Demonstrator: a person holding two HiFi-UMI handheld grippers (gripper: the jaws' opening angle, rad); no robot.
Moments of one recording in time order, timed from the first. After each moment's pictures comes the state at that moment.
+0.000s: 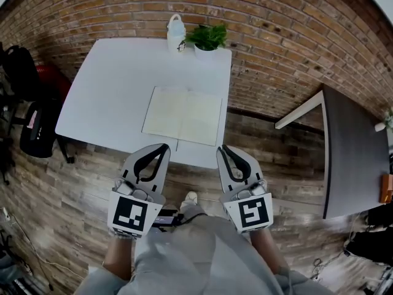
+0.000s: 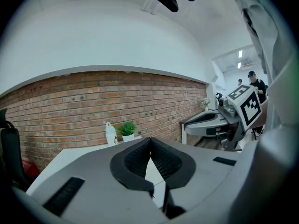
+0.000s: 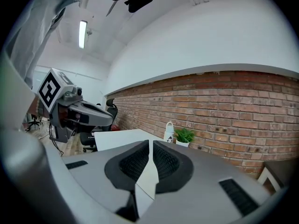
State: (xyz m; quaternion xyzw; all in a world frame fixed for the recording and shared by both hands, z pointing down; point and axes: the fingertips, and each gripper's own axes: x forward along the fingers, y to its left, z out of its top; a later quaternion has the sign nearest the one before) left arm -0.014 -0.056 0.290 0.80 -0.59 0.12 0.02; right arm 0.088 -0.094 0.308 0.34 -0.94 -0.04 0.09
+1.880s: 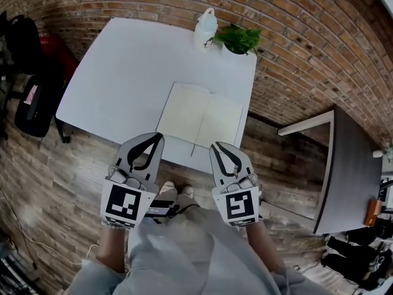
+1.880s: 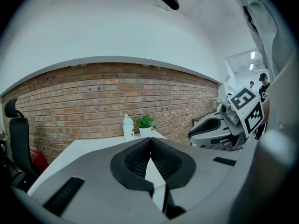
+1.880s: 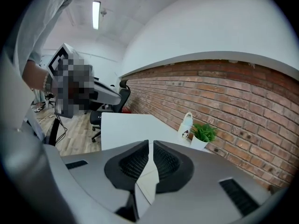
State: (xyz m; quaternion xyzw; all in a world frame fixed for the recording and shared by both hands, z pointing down) left arm -0.129 -0.092 0.313 0.77 -0.63 0.12 0.06; right arm -0.020 -0.129 0.363 0.27 -0.93 -0.07 0.23
